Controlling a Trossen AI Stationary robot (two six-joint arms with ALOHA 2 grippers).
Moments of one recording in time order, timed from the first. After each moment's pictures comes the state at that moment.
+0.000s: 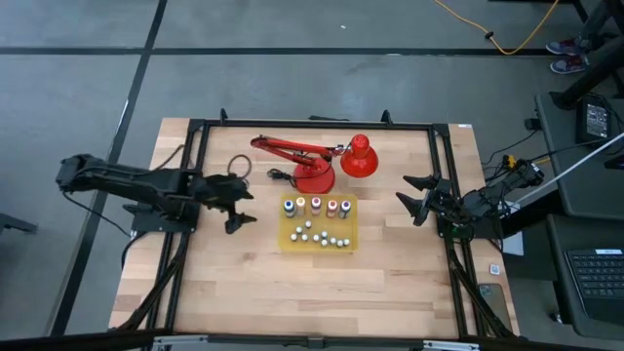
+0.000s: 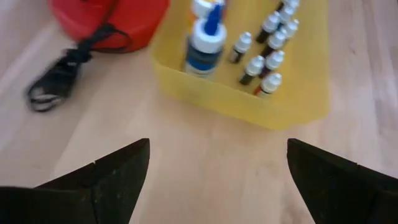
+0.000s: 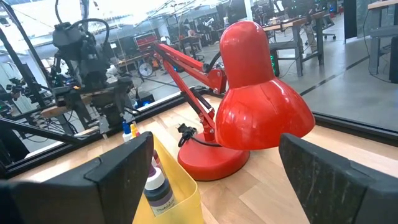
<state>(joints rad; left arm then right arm) -0.04 0.81 0.51 -0.48 -0.07 -0.37 0.54 0.02 0.01 0.04 1.03 0.28</state>
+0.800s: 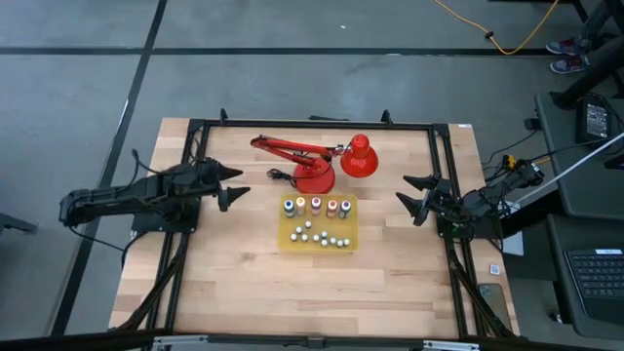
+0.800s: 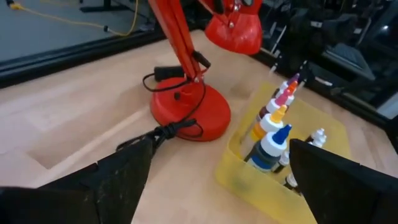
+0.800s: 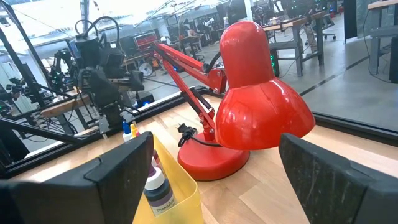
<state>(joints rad) 0.21 0.23 0.20 -0.26 -0.15 -0.43 0.54 0.02 0.01 0.04 1.03 0.28</state>
